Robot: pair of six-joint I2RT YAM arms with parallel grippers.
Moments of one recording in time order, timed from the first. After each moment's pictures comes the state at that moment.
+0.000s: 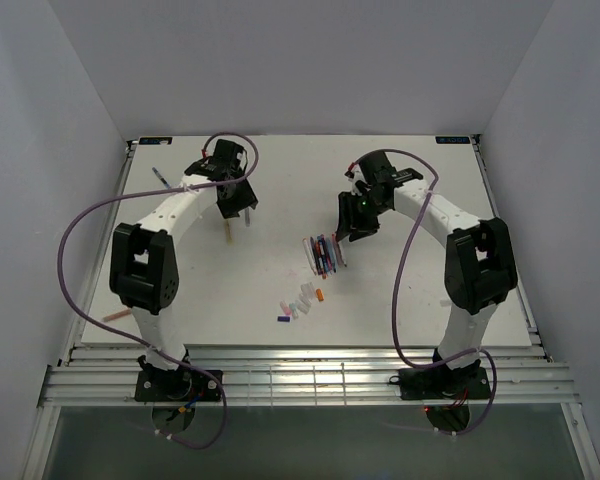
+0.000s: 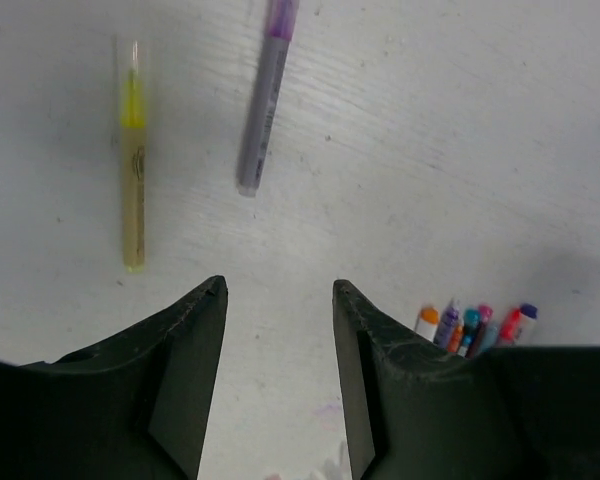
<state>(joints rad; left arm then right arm) -0.31 1.82 1.49 -0.69 -0.10 -0.71 0.42 1.86 1.46 -0.76 -0.38 0.26</state>
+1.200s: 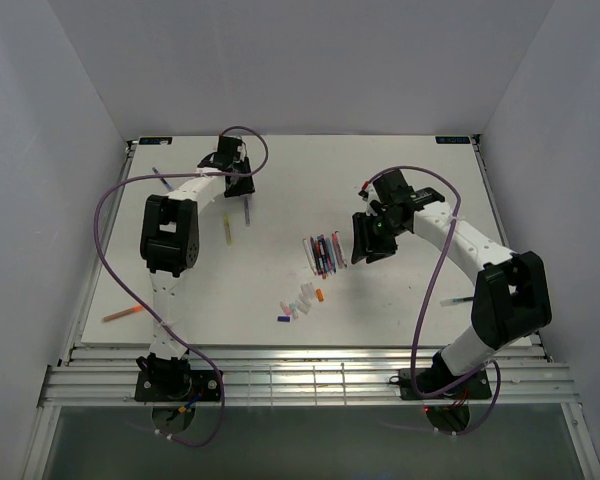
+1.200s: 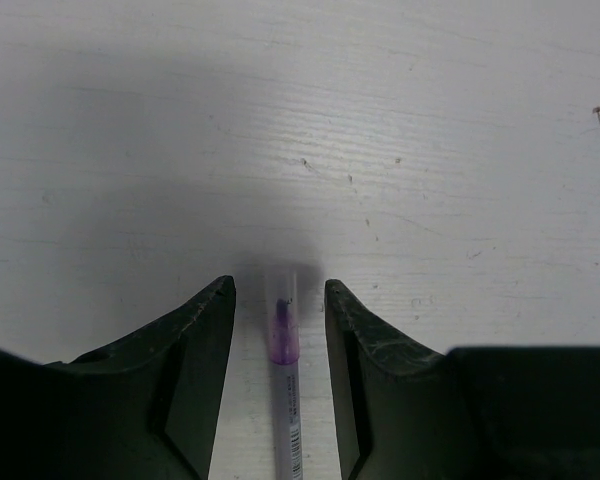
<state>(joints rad) -0.22 2.28 1.79 -0.38 -0.07 -0.32 0.43 1.58 1.22 -0.84 -0.33 0.24</state>
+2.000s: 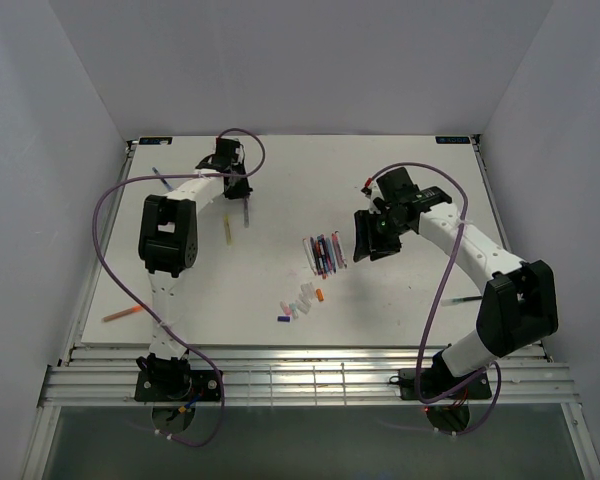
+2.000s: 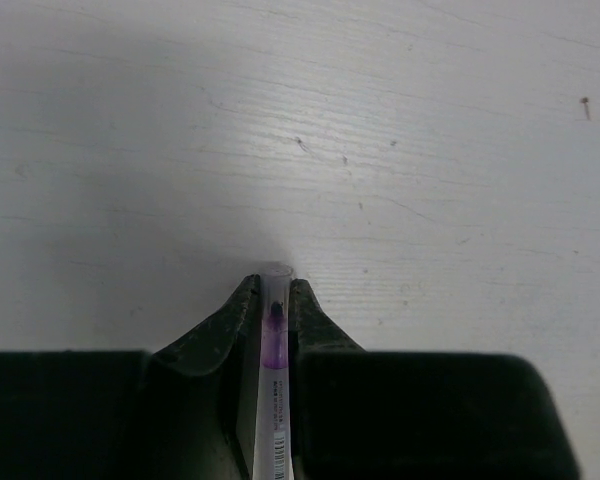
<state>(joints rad) -0.21 2.27 1.75 -0.37 -0.03 -0.36 0.43 1.52 1.22 -0.87 -0.31 0.23</state>
